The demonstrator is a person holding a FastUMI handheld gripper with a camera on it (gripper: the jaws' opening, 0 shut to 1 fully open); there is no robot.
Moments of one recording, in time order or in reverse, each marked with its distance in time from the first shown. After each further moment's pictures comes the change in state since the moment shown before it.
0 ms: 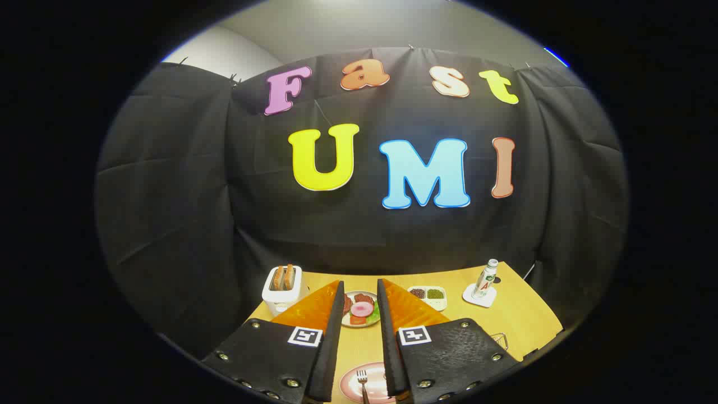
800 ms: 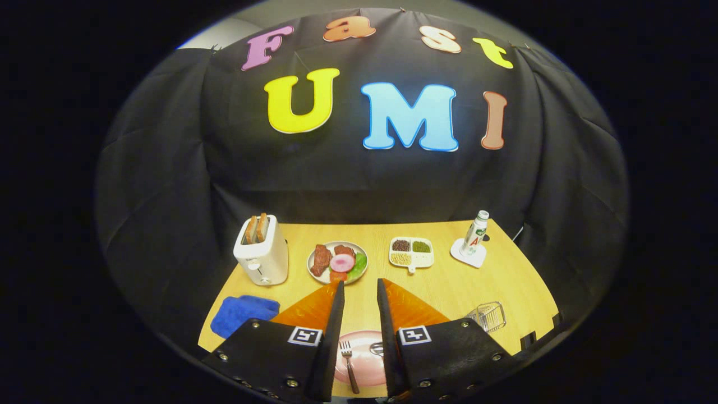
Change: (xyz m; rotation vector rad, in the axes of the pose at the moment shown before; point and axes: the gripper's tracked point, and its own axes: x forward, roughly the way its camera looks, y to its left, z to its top) arm 0.024 -0.032 -0.098 0.001 0.292 -0.089
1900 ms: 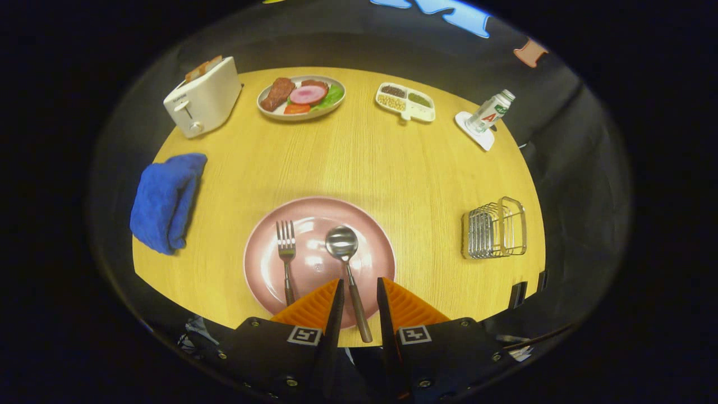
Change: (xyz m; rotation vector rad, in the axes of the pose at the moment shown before) arm 0.056 -0.049 -0.227 -0.174 0.736 -0.113
